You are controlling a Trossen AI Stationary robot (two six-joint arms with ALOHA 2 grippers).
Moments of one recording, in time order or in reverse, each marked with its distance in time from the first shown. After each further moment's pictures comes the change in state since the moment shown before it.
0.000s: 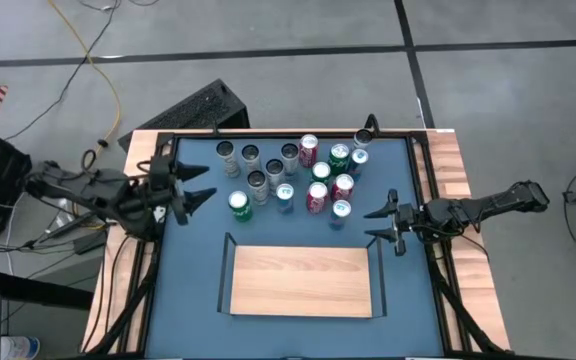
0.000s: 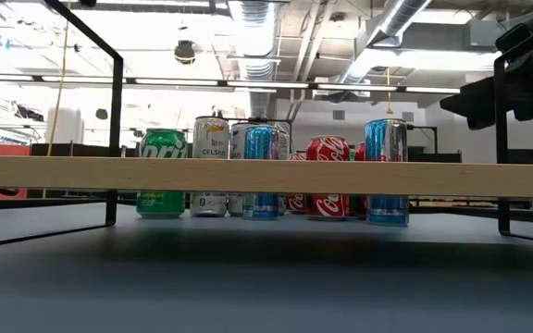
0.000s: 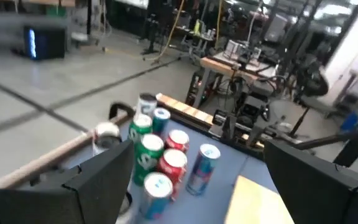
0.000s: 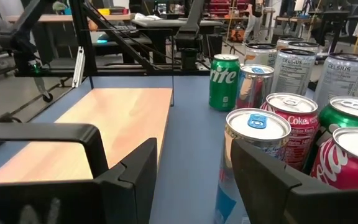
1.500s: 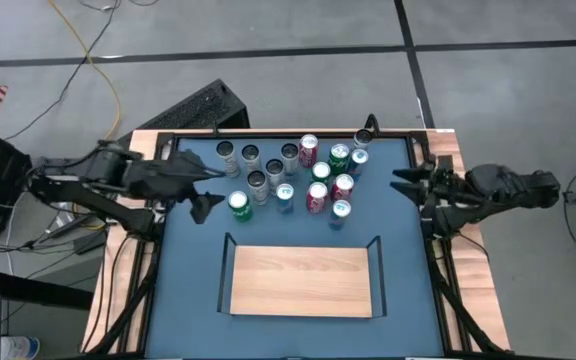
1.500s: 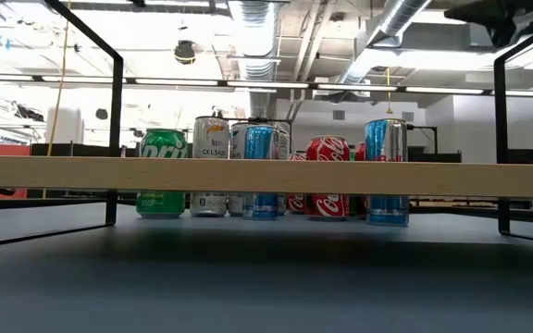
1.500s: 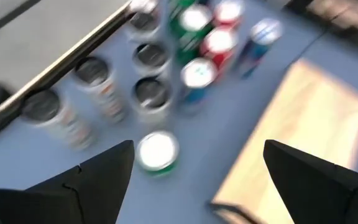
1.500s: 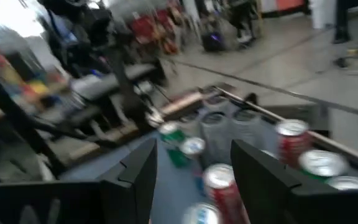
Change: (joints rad) left arm 0.180 0.472 0.607 -0.936 0.272 -0.353; right arm 0.005 0.178 0.705 -0.532 0.311 0.323
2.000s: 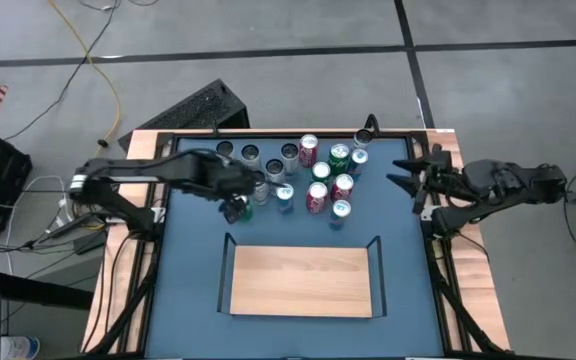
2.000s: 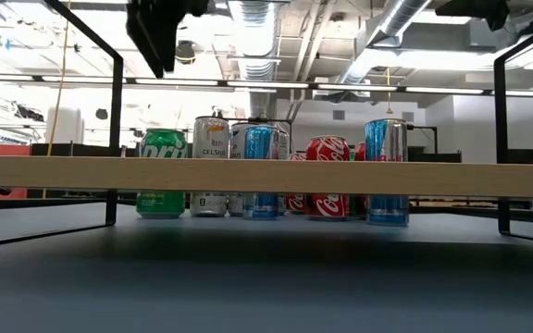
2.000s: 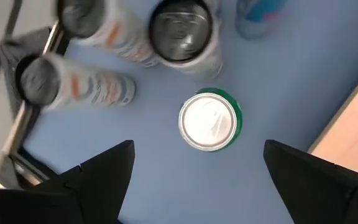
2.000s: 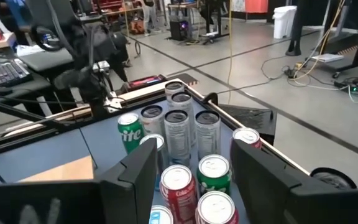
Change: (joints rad) left arm 0.155 0.385 0.047 -0.150 0.076 0.218; right arm 0.000 0.144 0.120 -0.086 0.112 -0.109
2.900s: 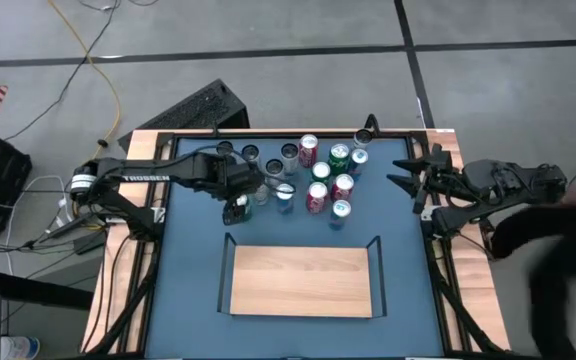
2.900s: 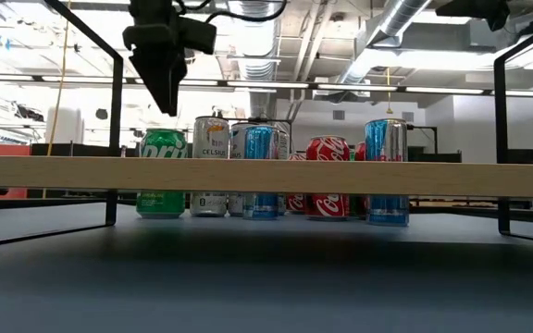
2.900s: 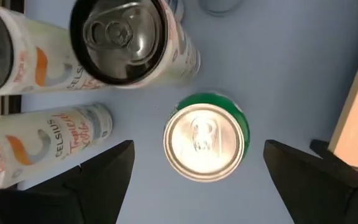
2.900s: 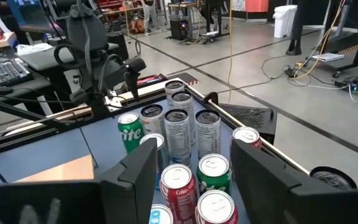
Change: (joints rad) left arm 0.108 -0.030 -0.218 0.241 0.133 0.379; right arm 0.000 -0.002 0.000 -0.005 -0.003 0.003
